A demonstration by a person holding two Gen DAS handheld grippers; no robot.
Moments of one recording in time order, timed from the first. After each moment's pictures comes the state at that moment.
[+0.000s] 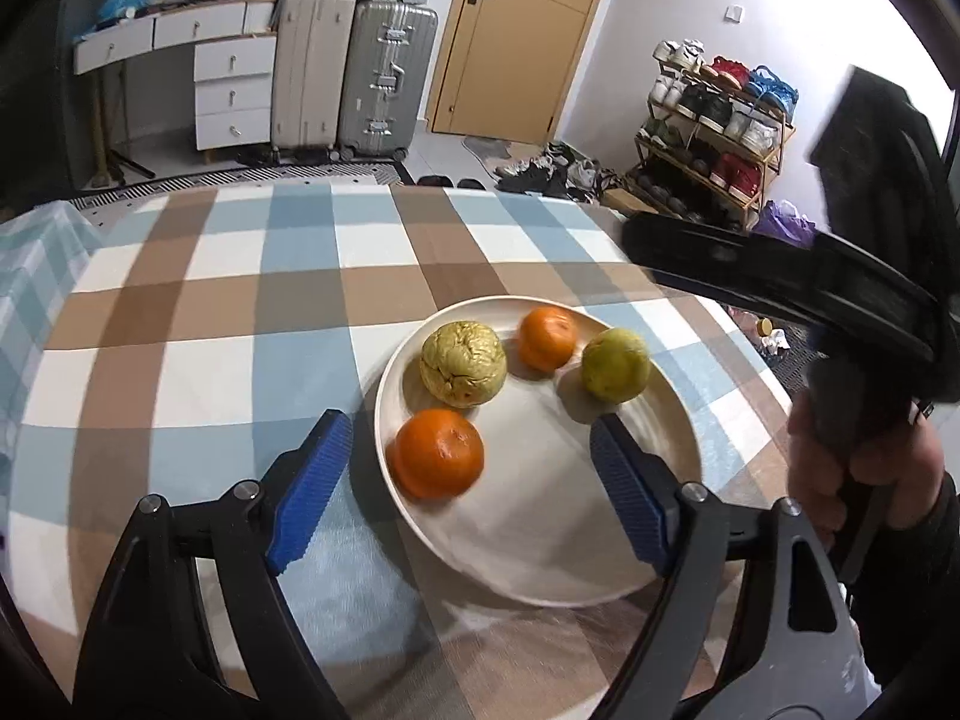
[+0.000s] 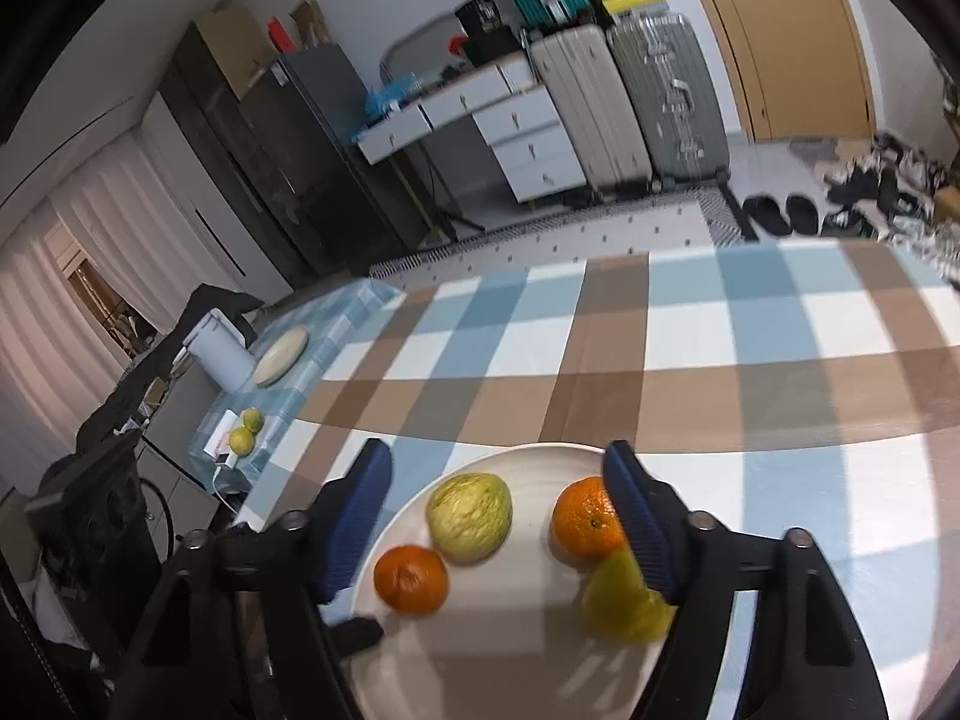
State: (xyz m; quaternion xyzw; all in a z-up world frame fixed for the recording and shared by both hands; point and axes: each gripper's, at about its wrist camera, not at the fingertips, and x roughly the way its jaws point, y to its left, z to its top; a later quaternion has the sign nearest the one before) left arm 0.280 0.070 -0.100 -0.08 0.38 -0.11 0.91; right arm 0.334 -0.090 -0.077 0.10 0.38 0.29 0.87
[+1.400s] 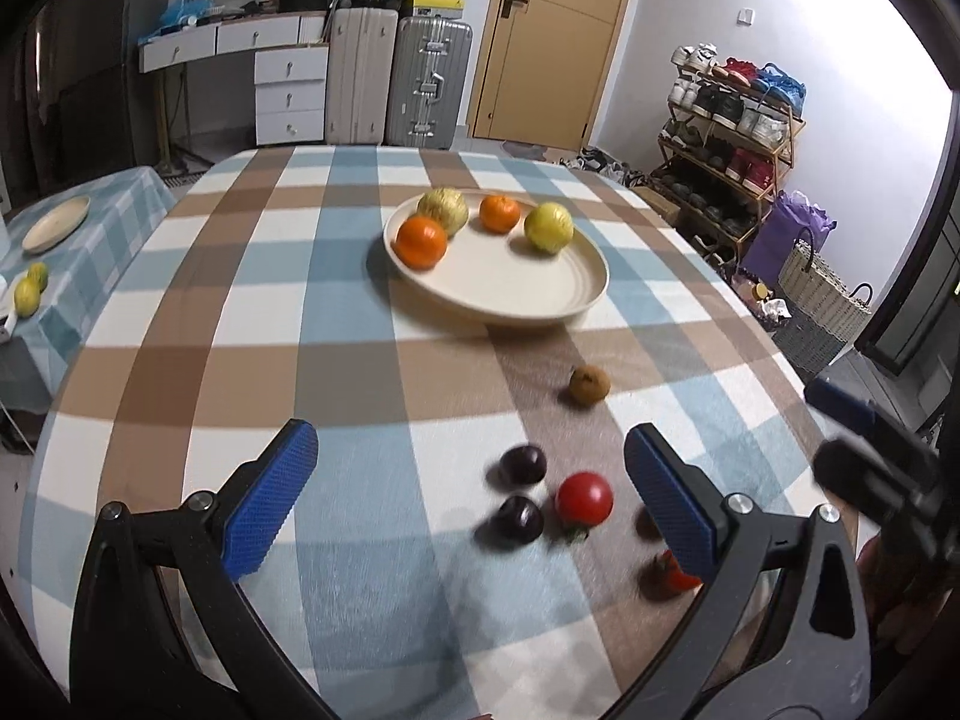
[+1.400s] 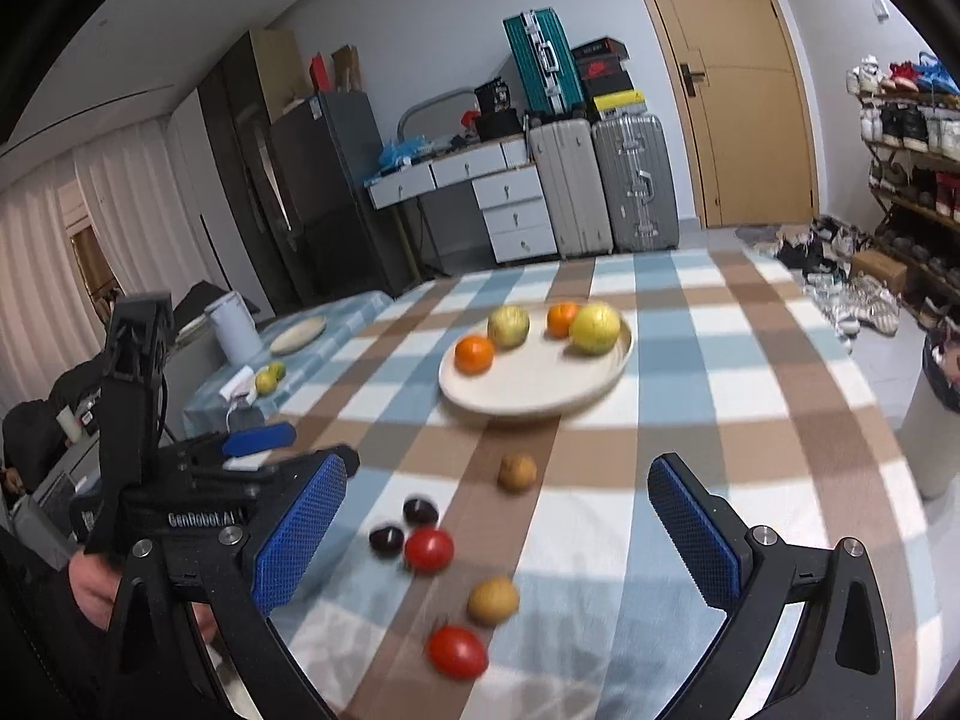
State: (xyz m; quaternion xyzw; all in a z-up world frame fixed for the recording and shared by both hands) left arm 0.055 0.028 -0.090 -0.08 0.38 -0.05 0.92; right arm 0.029 -0.153 -0.076 0.06 0.31 0.24 0.92
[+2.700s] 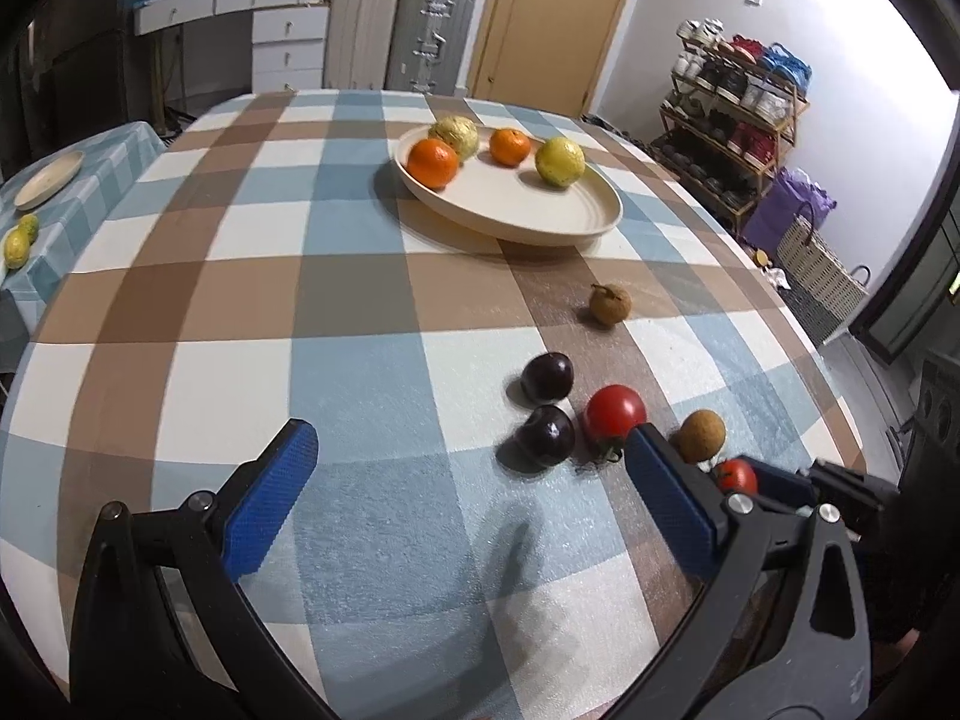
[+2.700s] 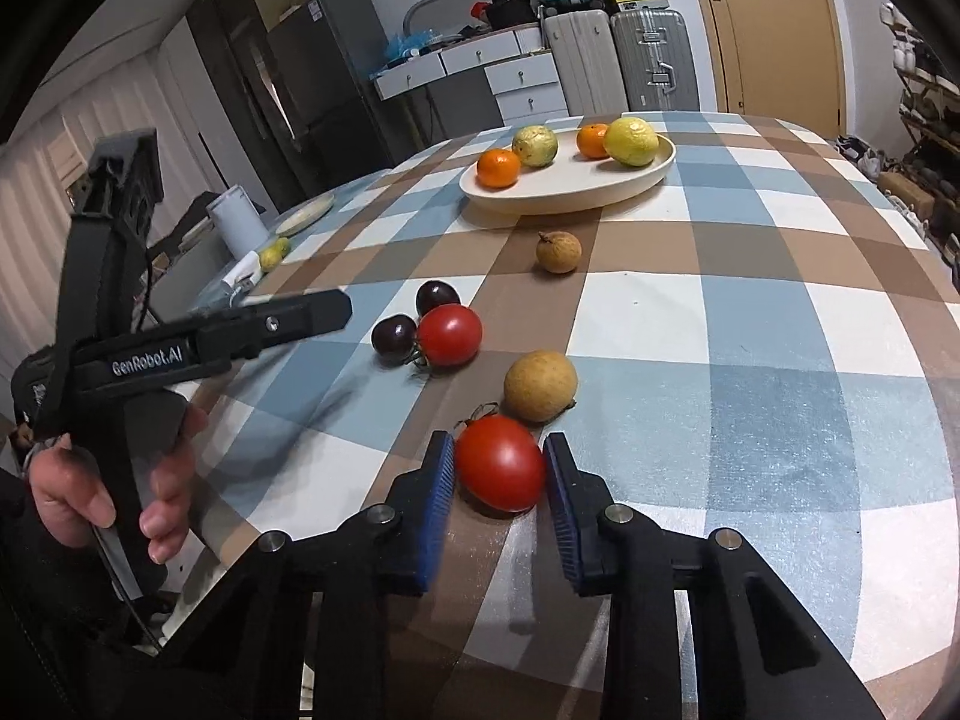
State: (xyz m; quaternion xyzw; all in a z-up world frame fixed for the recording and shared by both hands) left arm 0.049 0.035 -0.130 -0.09 0.42 -0.07 0.90; right arm 0.008 -0.133 -0.148 0.04 0.41 0.26 0.87
